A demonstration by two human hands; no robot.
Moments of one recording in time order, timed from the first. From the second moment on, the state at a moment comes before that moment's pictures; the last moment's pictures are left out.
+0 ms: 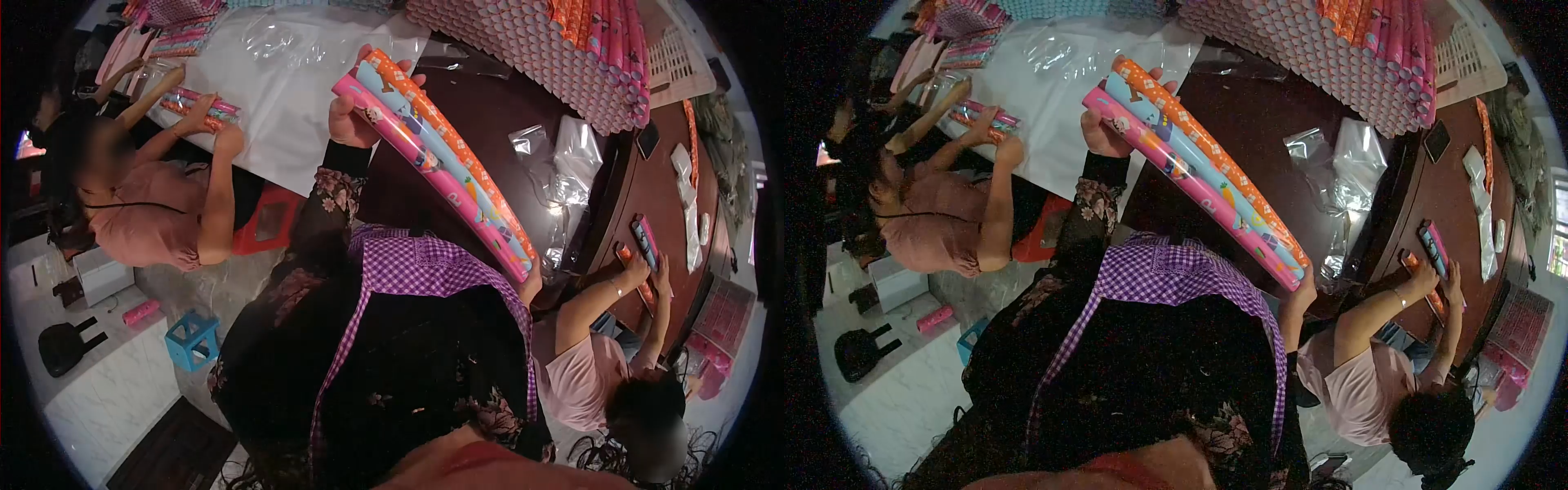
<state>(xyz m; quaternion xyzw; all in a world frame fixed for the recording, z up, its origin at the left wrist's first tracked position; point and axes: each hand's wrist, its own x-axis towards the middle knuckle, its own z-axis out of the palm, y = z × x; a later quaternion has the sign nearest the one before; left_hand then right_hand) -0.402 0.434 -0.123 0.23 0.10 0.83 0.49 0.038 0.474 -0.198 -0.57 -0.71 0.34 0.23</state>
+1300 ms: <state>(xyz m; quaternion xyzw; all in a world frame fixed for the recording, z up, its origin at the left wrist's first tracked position) -0.521 0.480 -0.192 0.10 0.34 0.77 0.53 -0.011 0.485 -0.181 -0.36 -0.57 0.73 -0.15</state>
